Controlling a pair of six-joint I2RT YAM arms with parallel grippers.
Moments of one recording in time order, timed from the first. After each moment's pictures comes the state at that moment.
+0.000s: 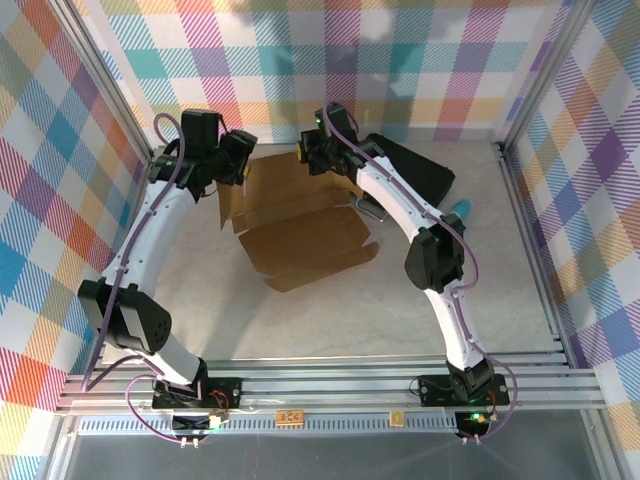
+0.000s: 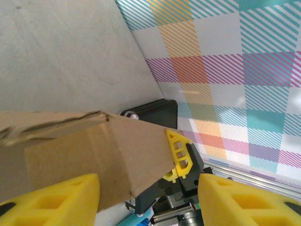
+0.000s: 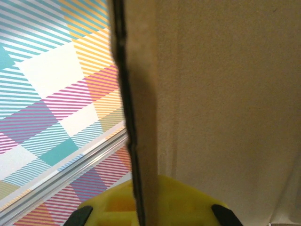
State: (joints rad) left arm -0.21 1.60 1.69 -0.69 0.16 -1.28; right arm 0.60 2.31 2.34 -0.58 -0.13 1.83
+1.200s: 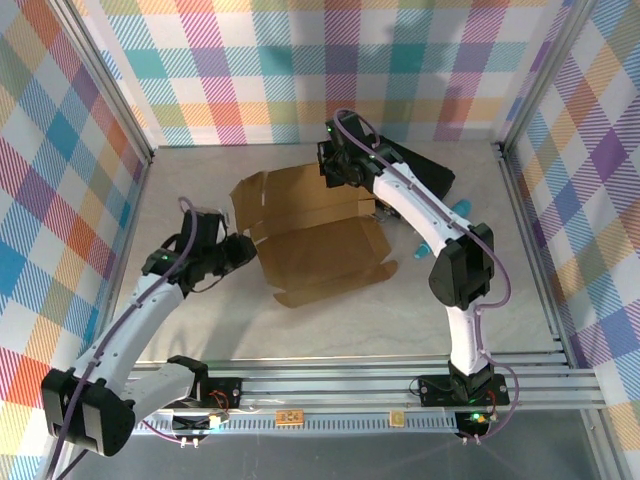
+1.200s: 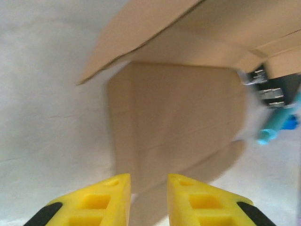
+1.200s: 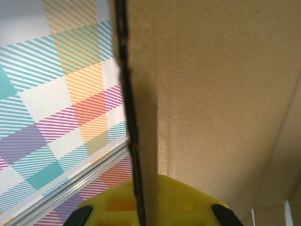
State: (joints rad) left arm -0.29 1.05 0.87 -0.66 0.16 -0.73; right arm 0.61 2.05 2.06 -0.68 0.03 1.83
